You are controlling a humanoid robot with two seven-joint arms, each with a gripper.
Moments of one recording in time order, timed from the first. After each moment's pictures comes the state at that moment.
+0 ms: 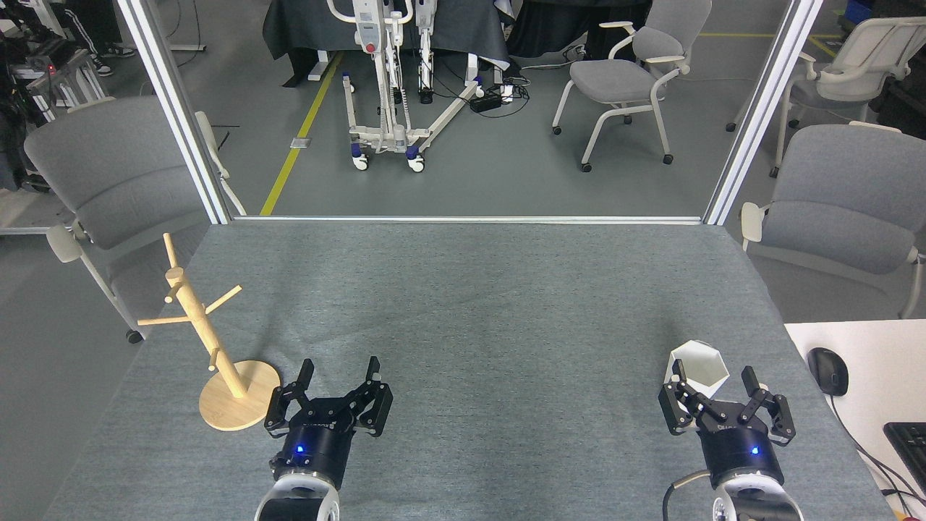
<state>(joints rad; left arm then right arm) -0.07 -0.12 -0.05 -1.54 -1.48 0.01 0.01 -0.07 -0.05 -0.16 -1.46 1.46 -0.05 0.02</state>
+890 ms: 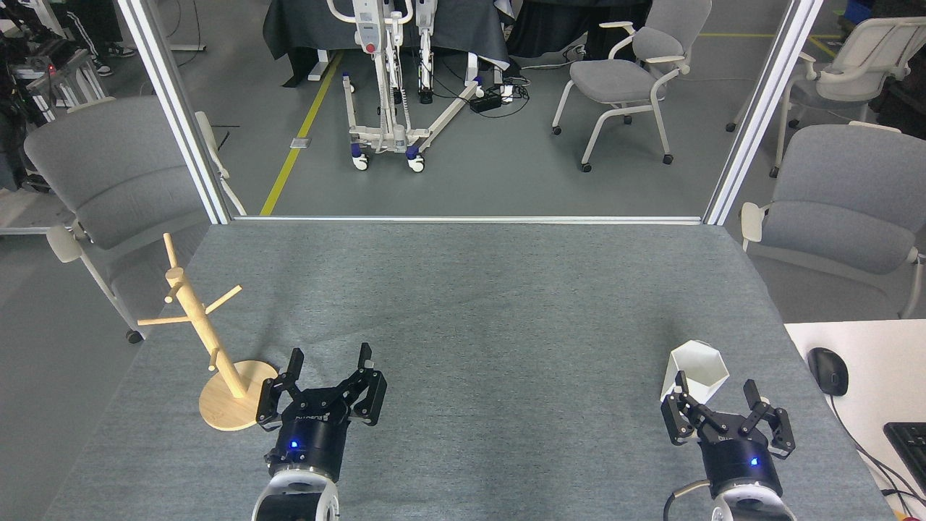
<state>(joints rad) -0.07 -0.12 -0.05 -1.59 -1.47 0.05 0.04 -0.08 -0.05 -0.17 -1.36 1.45 -0.04 -0.04</state>
